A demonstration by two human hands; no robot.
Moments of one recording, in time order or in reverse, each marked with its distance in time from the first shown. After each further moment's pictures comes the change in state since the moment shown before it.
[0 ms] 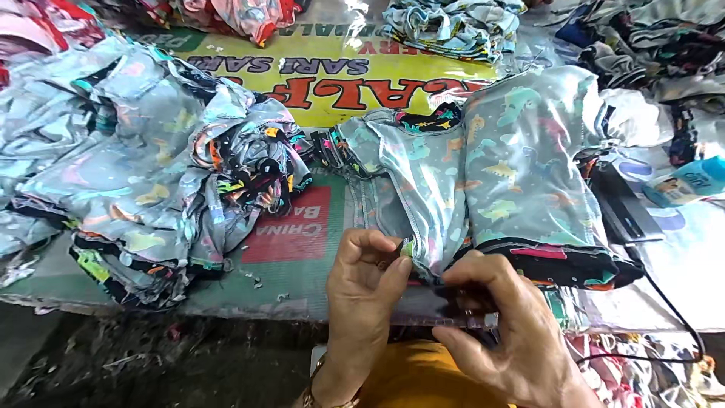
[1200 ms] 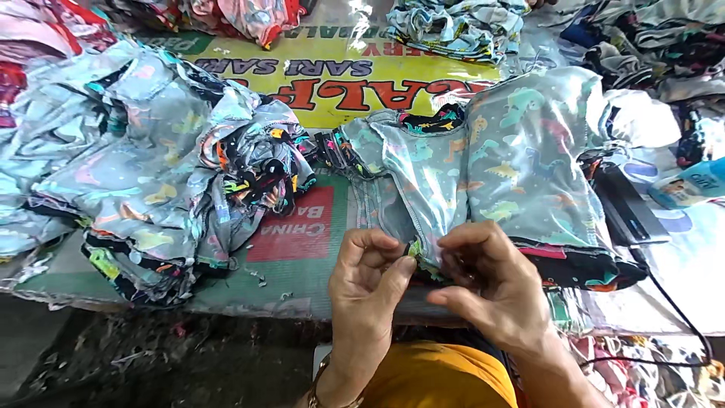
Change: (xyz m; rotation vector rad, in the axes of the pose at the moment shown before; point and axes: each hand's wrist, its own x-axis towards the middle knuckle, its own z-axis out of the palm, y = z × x) left_hand -0.002 0.004 0.004 -0.060 0.015 -0.025; right_hand 0.015 0.024 0.008 0.346 0.039 0.062
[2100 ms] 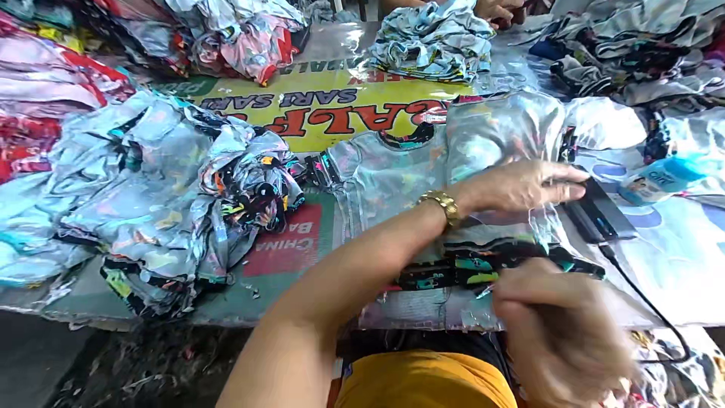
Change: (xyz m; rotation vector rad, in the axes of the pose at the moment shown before) left_hand 0.147 -0.096 0.165 0.782 -1.270 0.023; right_hand -0.028 -0.033 -0.033 -0.267 0.301 -0.276
